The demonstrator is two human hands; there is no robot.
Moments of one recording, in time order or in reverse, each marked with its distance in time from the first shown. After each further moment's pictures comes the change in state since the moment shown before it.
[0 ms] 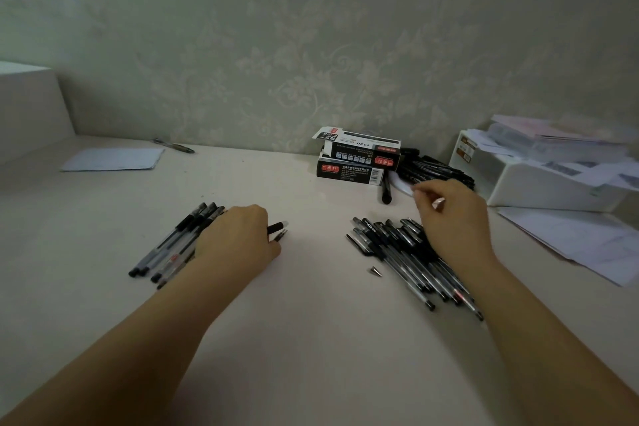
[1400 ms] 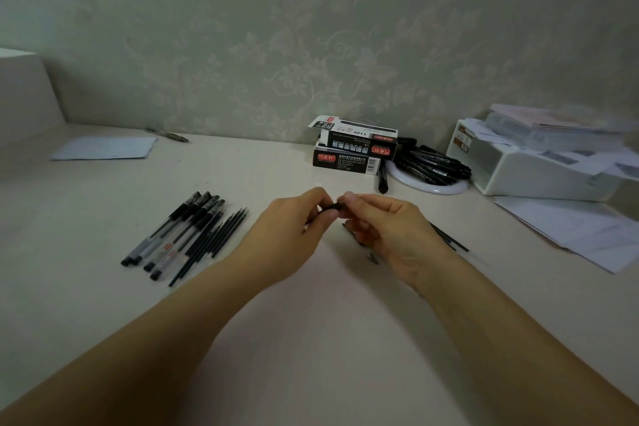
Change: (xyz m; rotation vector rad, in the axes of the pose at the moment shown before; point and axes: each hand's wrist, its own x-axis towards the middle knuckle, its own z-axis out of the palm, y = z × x) left_hand -0.012 0.042 0.013 -0.568 0.144 0.431; right_hand -0.034 -0.054 0.017 0.911 -0.556 0.561
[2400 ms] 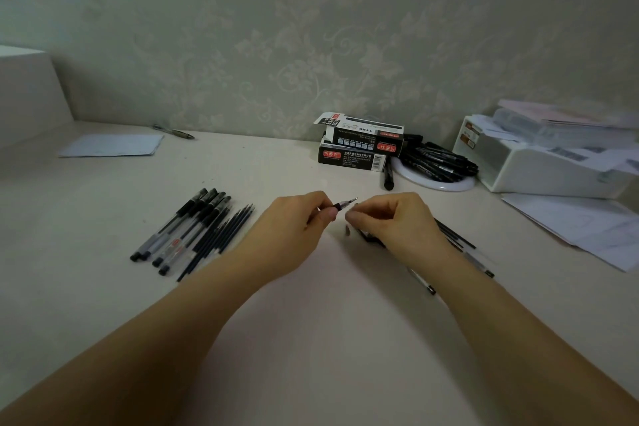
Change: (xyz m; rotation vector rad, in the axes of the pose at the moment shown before) left_hand 0.000 -0.001 -0.004 0.024 -0.058 -0.106; right_hand 0.011 0.011 -0.013 -0.577 0.018 -0.300
